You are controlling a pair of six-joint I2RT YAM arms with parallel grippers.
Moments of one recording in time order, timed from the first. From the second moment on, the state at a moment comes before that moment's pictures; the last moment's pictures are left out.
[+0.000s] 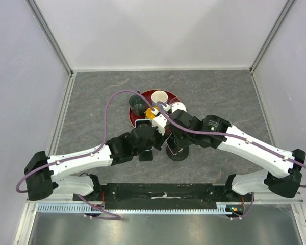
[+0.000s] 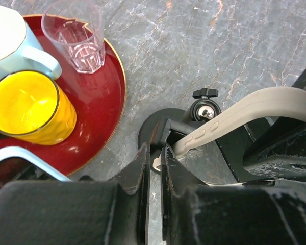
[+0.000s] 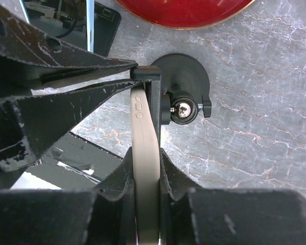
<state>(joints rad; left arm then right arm) -1.11 1.20 0.82 0.01 -0.24 -0.16 1.06 1.33 1.42 -1.12 0.32 0.51</state>
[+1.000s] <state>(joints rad) -1.36 1.06 0.99 -0.31 -0.37 -0.39 1.00 1.32 1.39 -1.14 0.39 0.53</state>
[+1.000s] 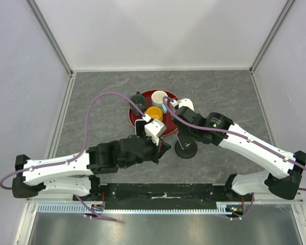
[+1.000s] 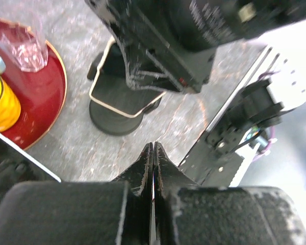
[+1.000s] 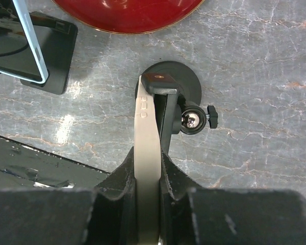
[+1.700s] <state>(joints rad) -1.13 1.05 0.90 -0.13 -0.13 -0.42 0.89 1.14 1.29 -1.11 0.25 0.50</state>
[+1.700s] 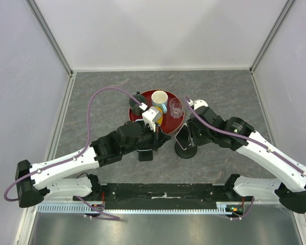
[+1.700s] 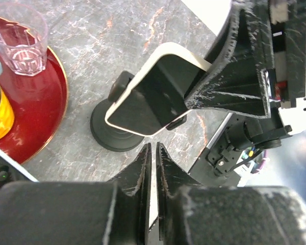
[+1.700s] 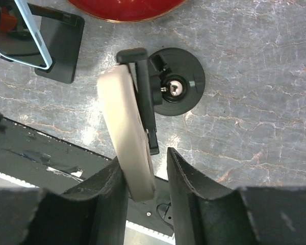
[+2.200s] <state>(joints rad) -1.01 1.20 0.90 0.02 0.14 -0.42 0.86 0.99 1.23 -1.08 0.35 0.50</state>
